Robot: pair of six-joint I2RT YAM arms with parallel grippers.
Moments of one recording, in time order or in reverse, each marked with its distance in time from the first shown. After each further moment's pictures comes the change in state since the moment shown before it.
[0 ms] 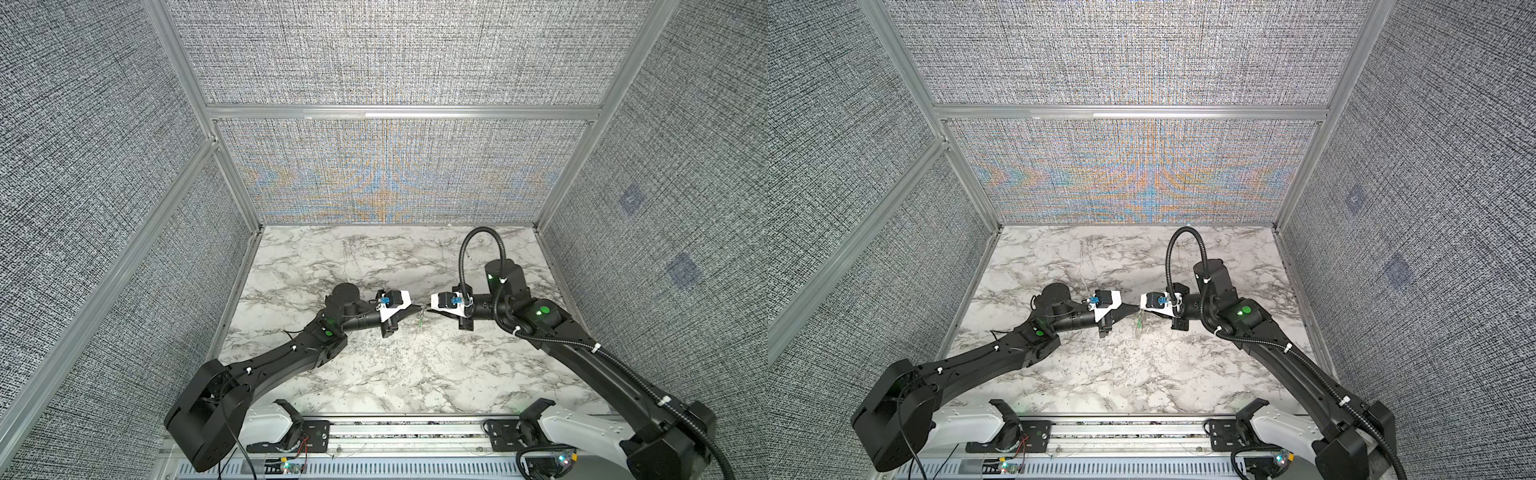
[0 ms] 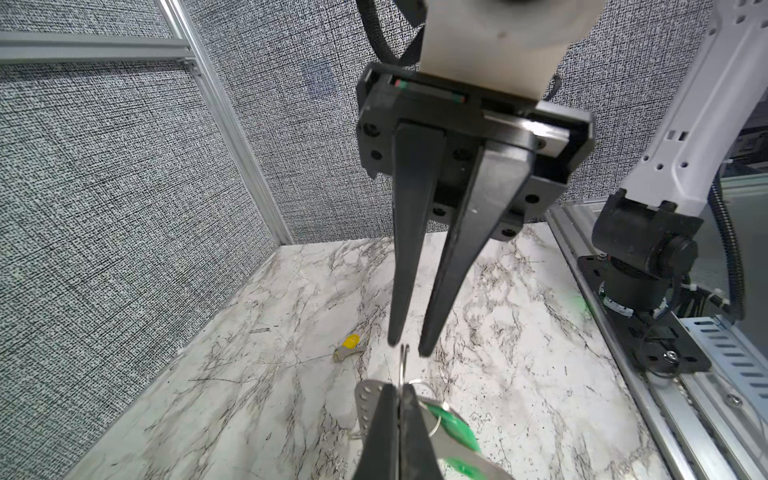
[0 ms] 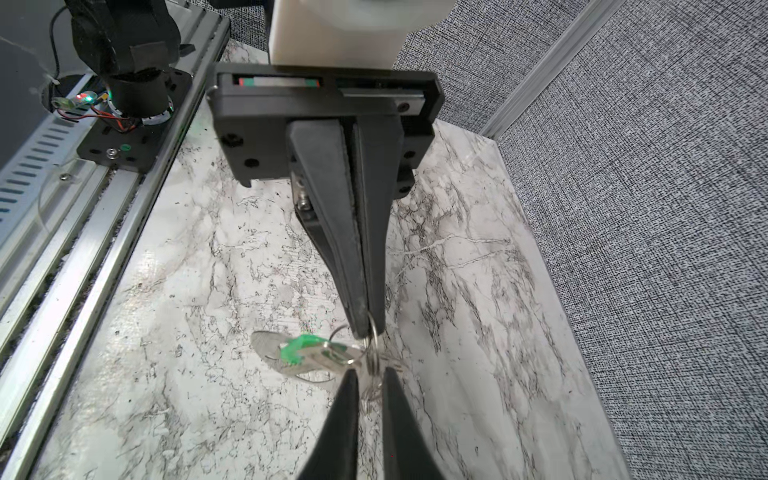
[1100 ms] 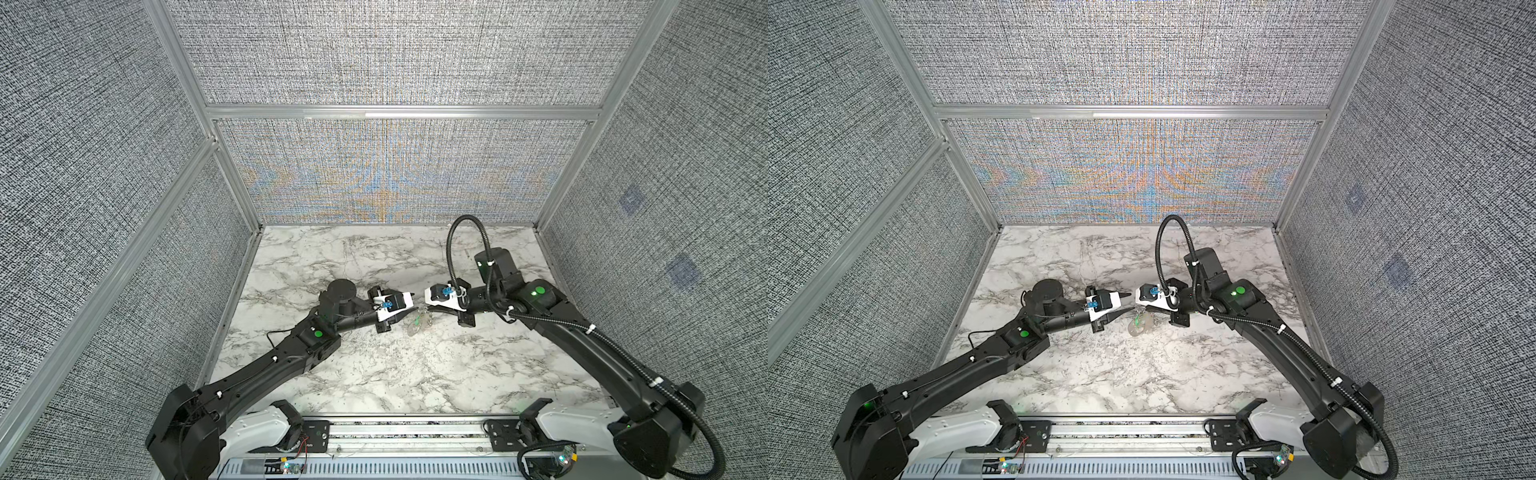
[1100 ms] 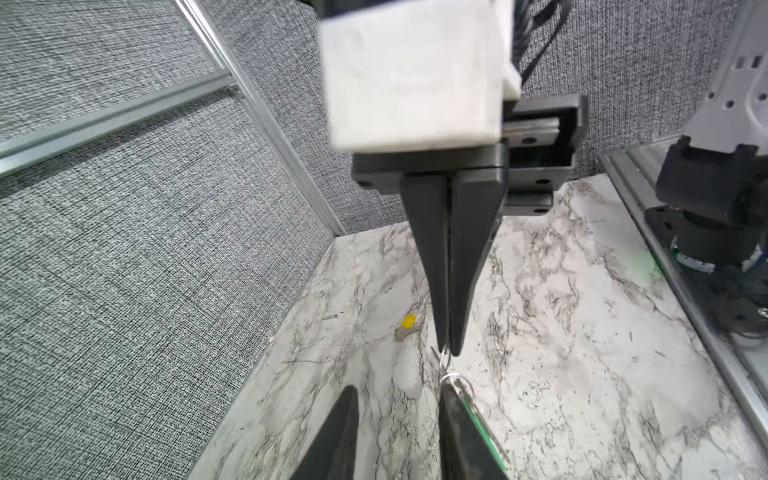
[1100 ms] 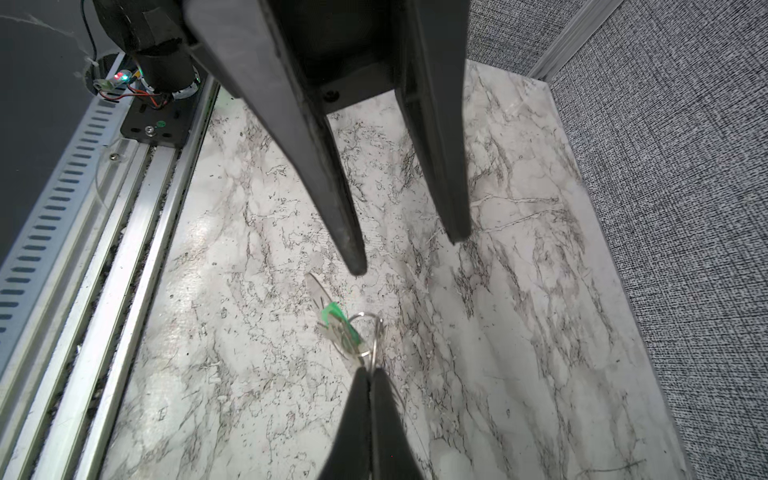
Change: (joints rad) left arm -0.036 -0.134 0.105 -0.317 -0.182 0.251; right arm 0.007 0.119 0.206 -0.313 0.044 -0.043
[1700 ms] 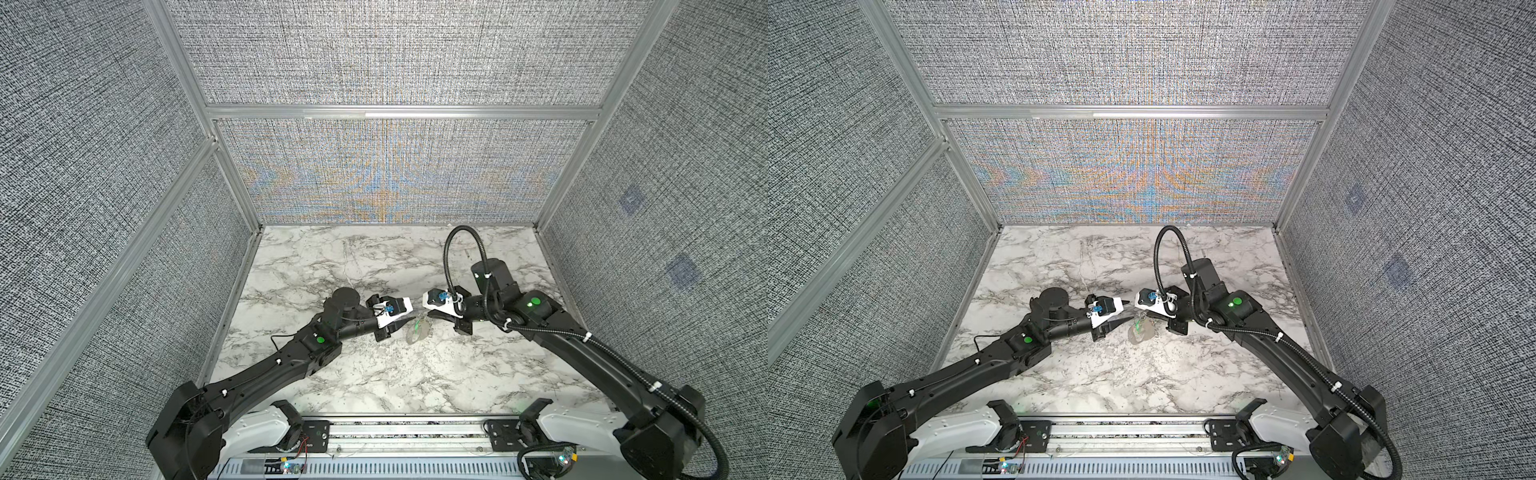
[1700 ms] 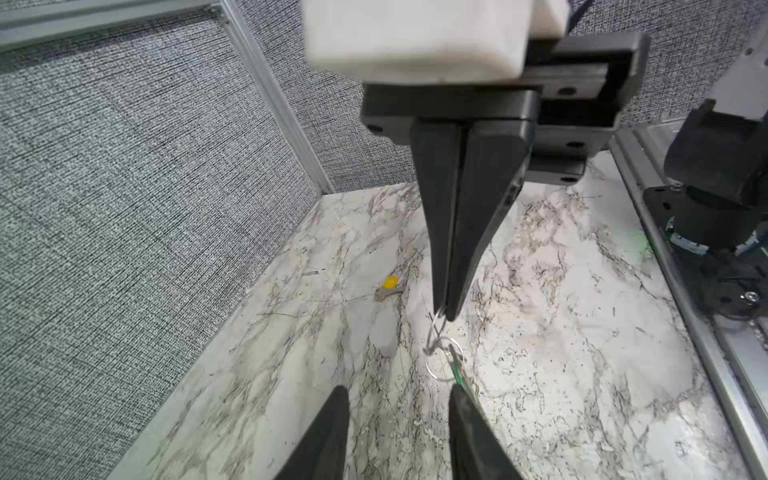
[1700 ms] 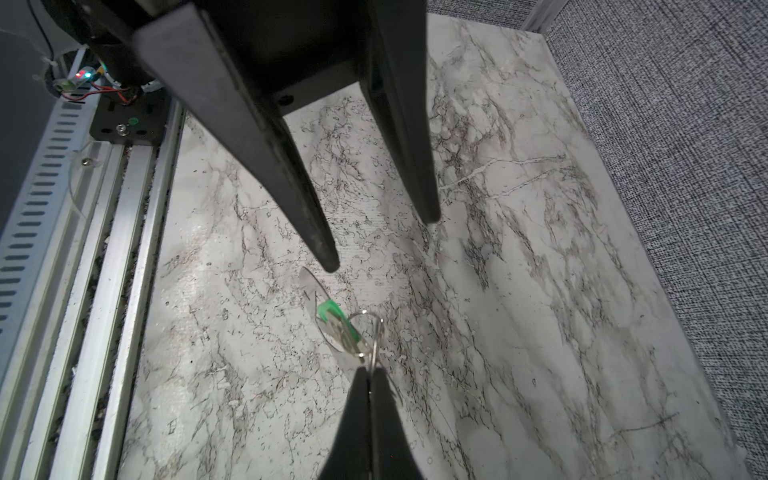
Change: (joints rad) left arm -0.013 -0.014 -0.113 0.048 -0.074 -0.110; right arm 0.041 -0.059 -0.143 0.140 0.097 0.156
